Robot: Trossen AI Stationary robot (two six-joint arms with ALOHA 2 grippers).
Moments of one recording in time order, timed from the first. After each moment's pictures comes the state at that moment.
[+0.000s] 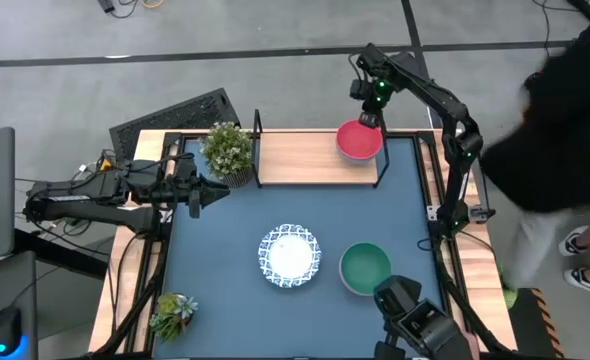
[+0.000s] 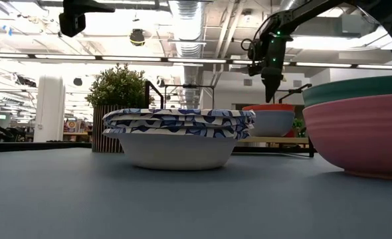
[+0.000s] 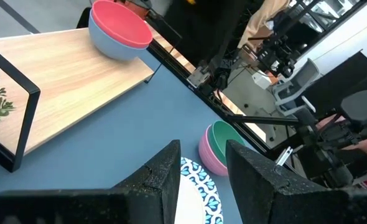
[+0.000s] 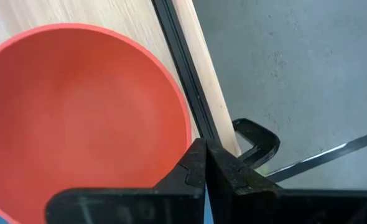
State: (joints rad) left arm 0.02 0.62 0.76 -0.35 -0.15 -0.73; right arm -0.96 1.95 1.94 -1.28 -0.03 -0.61
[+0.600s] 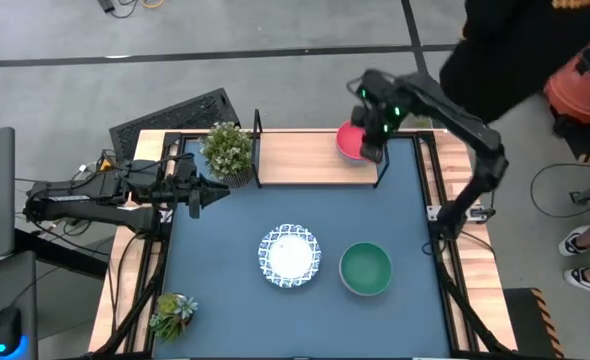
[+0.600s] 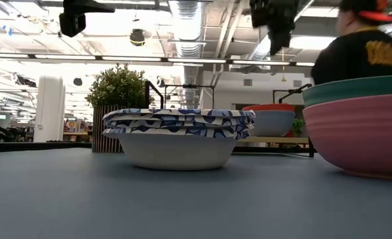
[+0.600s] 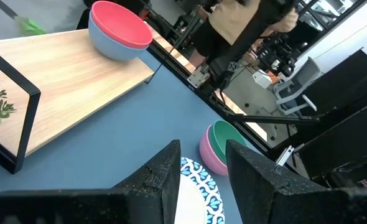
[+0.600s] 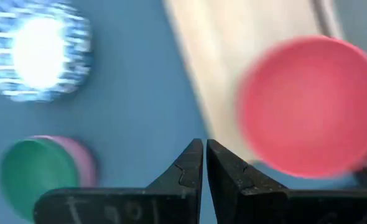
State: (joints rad) left arm 0.02 0.62 0.76 -0.35 -0.15 -0.72; right arm -0.59 1.63 1.90 -1.56 -0.21 -0.23
